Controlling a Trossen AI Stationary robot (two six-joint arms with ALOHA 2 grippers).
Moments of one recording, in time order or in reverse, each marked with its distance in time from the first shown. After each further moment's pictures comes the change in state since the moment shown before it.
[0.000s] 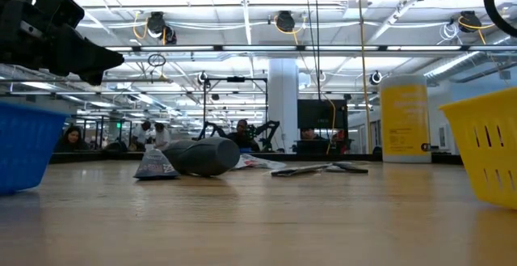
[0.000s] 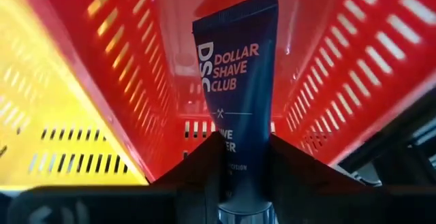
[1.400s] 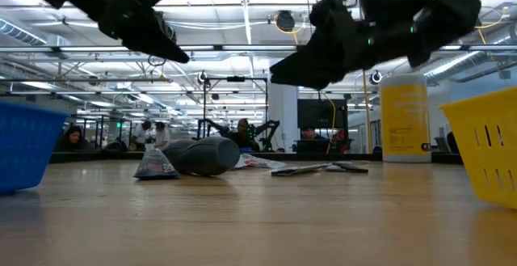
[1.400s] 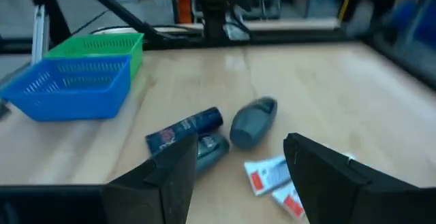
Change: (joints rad) left arm 0.018 0.931 0.590 -0.087 -0.143 0.186; right arm -0.710 0.120 -0.225 1.242 0.524 -2.356
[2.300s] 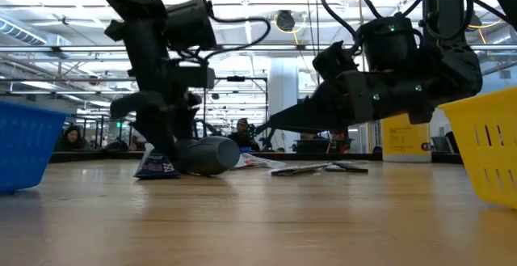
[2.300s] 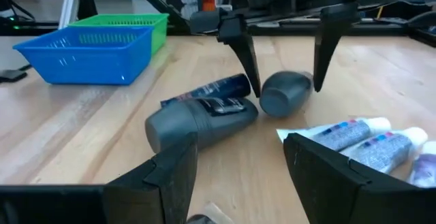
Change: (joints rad) left arm 0.076 0.598 0.262 -0.330 0.090 0.105; right arm -0.005 0.385 -0.077 0.518 -0.105 0.006
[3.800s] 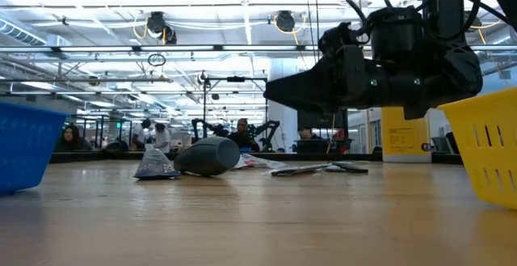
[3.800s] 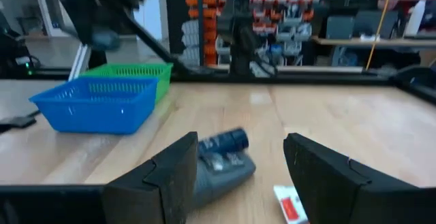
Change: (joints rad) left arm -1.094 -0.130 0.291 -0.575 0.088 -2.753; right arm 0.000 0.000 0.000 0.178 0.000 -0.011
